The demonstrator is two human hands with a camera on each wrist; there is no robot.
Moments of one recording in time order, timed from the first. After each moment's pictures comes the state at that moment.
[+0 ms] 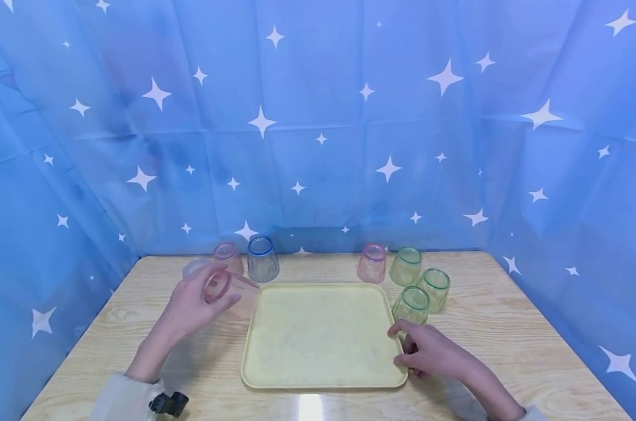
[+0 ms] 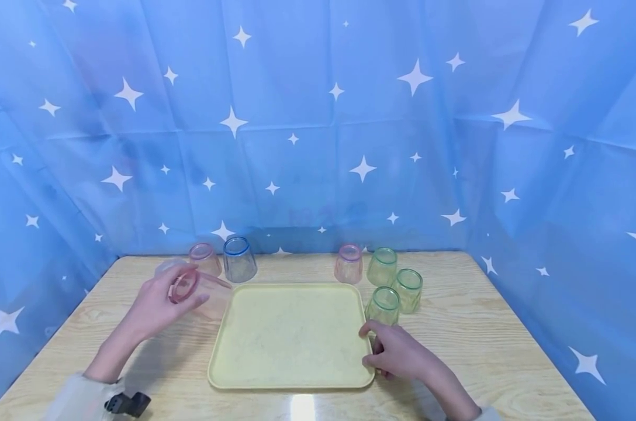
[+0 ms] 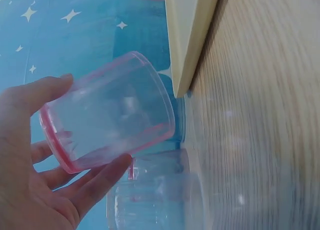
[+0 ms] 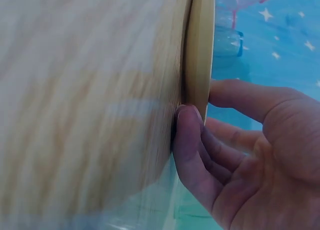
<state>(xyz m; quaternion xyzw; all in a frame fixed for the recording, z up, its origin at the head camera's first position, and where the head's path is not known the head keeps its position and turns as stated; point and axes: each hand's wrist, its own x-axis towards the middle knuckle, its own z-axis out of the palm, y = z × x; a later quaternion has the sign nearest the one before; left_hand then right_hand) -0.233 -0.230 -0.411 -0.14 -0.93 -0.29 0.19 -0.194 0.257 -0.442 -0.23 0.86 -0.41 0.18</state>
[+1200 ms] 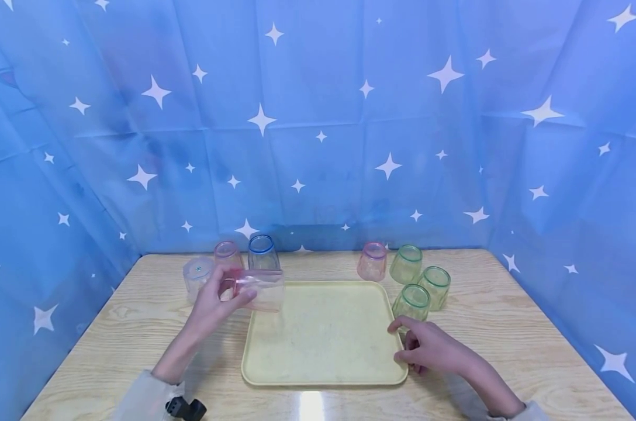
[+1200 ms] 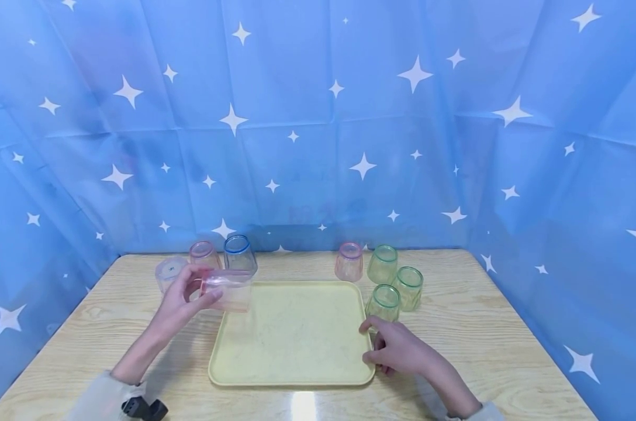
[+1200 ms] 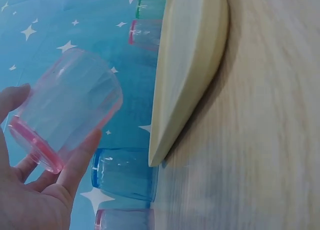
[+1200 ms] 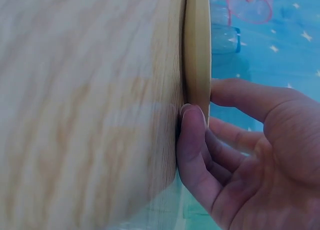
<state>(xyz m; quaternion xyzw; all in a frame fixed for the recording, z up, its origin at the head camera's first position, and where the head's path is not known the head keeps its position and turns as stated) -0.228 -0.194 -0.427 -0.13 -0.80 -0.57 0.10 -0.197 0.261 -0.444 -0.22 0.85 -0.44 0.20</state>
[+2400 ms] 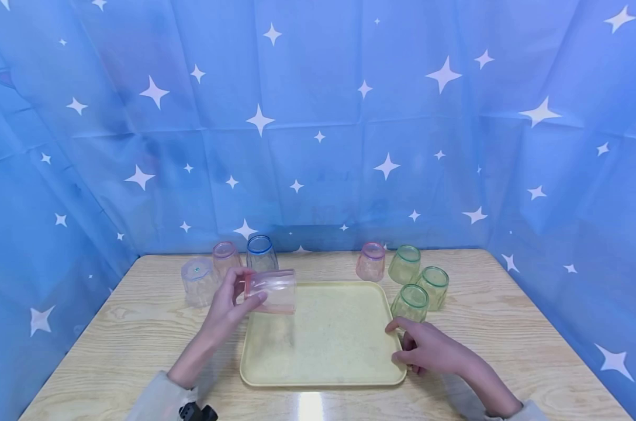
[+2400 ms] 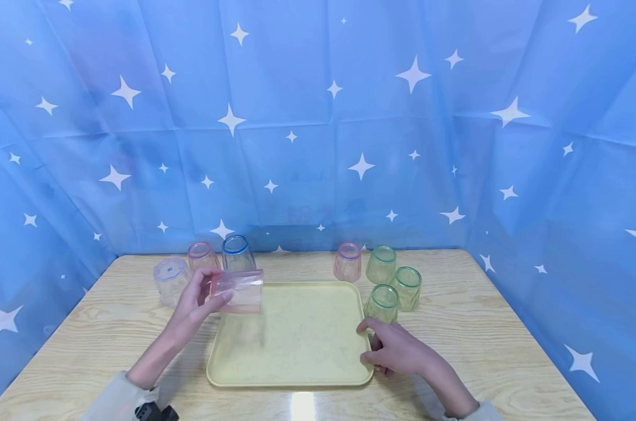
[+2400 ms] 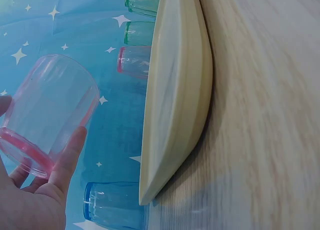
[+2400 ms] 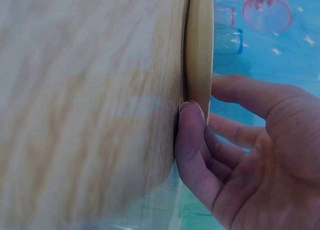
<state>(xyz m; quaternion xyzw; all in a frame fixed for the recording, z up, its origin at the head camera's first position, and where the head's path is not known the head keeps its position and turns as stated) -0.226 -0.165 -0.432 -0.16 -0.76 -0.62 0.10 -0.198 0.260 -0.443 -0.24 0.85 -0.42 0.21</state>
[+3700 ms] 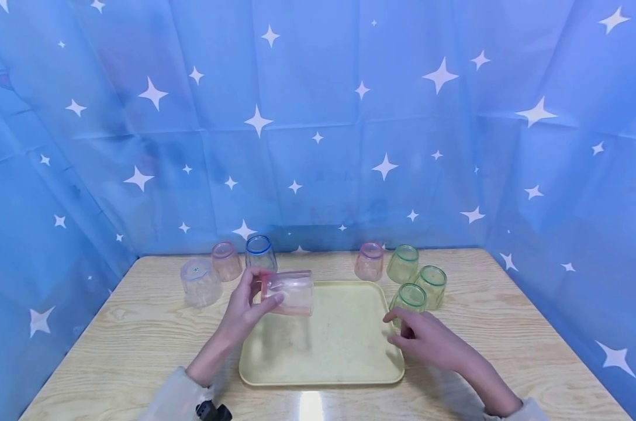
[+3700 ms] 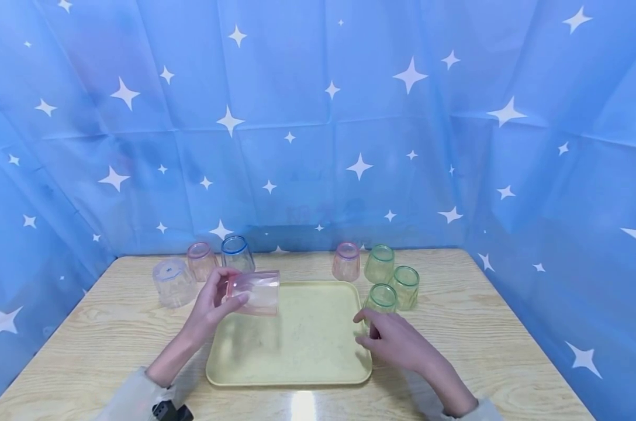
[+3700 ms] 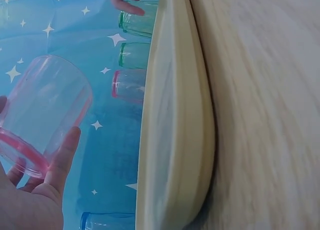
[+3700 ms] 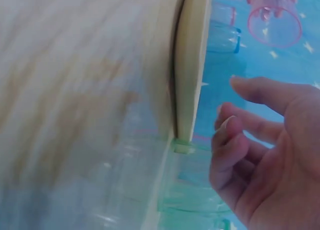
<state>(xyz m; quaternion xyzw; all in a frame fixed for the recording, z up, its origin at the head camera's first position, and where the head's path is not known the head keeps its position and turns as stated) -0.229 -0.134 -0.433 -0.19 -0.74 -0.63 0.10 -0.196 0.252 -0.427 -0.26 0.91 -0.31 0.05</state>
